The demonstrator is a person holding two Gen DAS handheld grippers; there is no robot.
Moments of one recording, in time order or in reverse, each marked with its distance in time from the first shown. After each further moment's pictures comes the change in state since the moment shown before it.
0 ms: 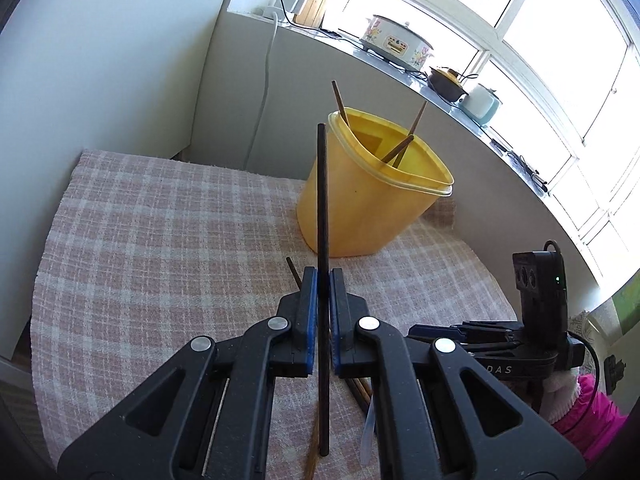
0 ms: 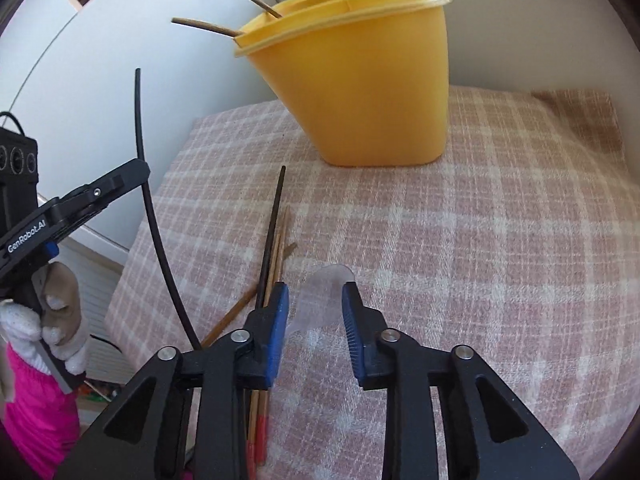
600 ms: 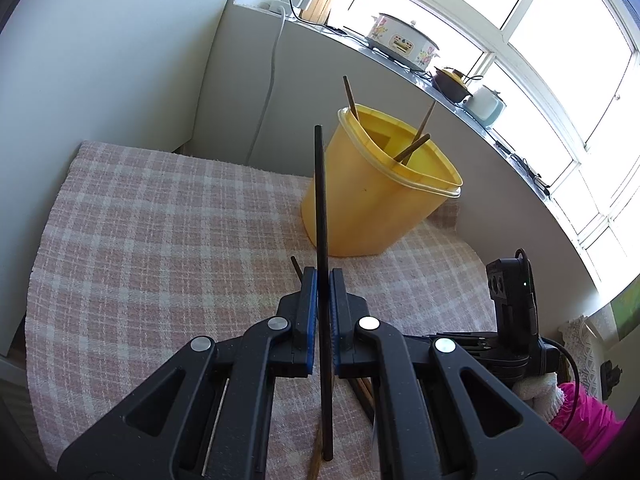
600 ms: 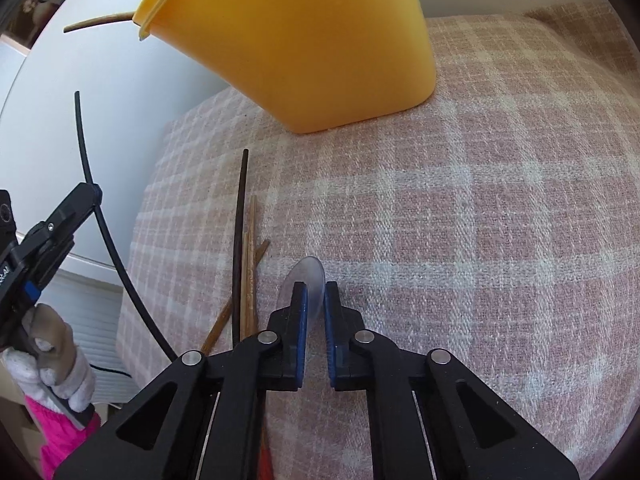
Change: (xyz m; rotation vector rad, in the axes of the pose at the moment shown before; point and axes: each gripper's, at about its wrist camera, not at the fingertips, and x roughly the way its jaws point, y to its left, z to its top) left arm 0.007 0.009 0.001 -0.018 0.009 -0.005; right arm 0.033 -0.008 0.001 0.074 0.032 0.031
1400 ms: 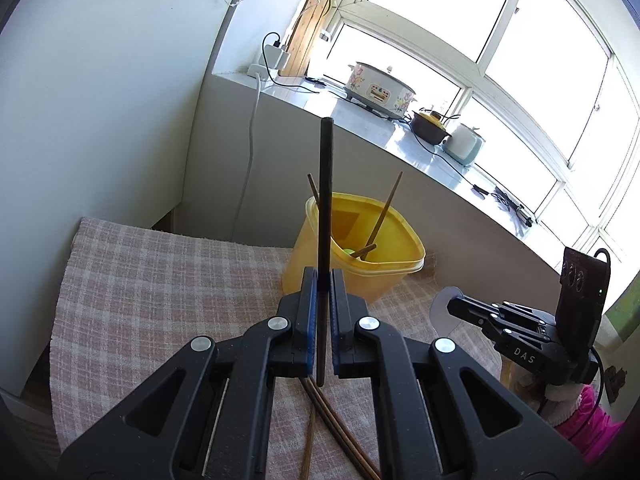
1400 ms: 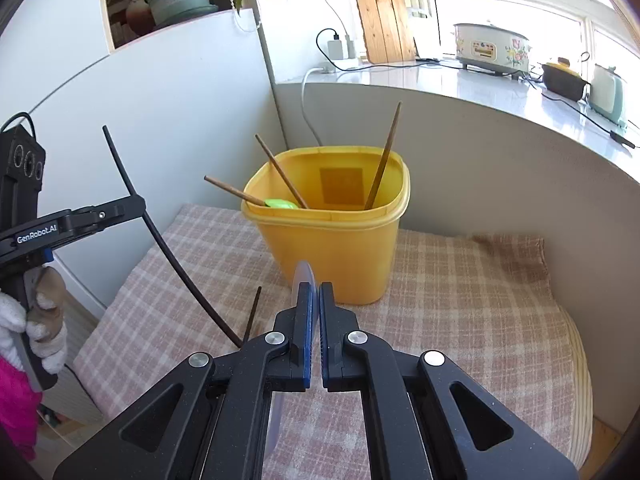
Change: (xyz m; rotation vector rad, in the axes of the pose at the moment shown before) left arm -0.039 -0.021 0.046 0.053 -0.161 -0.033; right arm -0.125 0.060 0.019 -0.318 -0.449 -0.240
